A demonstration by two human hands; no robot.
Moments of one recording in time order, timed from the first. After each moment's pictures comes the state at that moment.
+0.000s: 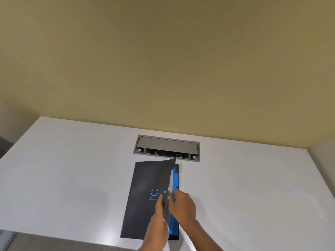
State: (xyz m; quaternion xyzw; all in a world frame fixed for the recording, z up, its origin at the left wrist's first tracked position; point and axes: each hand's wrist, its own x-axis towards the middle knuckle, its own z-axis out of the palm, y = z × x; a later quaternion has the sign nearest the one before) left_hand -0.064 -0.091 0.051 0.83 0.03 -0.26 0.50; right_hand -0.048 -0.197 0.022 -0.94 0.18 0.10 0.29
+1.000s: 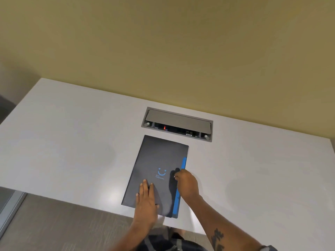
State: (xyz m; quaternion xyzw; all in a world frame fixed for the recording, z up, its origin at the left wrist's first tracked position) left_hand -0.100 -0.023 -0.074 0.94 0.04 -0.28 0.18; right_hand -0.024 -0.201 -0.035 -0.93 0.11 0.23 0.25
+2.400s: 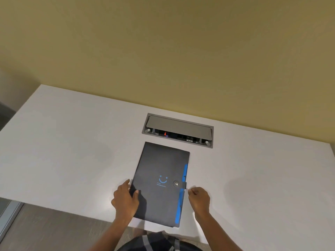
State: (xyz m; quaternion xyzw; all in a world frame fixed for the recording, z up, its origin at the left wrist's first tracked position) left_hand -0.044 0.049 -0.062 0.91 0.26 -0.16 0.29; right_hand -0.055 -0.220 -0.047 -0.80 0.40 0.17 0.42
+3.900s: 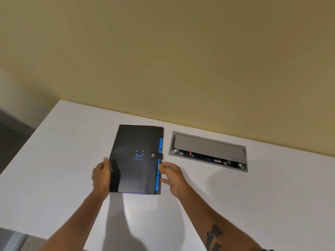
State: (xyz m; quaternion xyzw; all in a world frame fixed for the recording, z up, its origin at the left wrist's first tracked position) left_hand 0.160 0.260 -0.050 0.76 0.40 -0.05 0.51; right_hand 0.157 -0.004 -0.025 -0.61 0.33 0.27 0.66
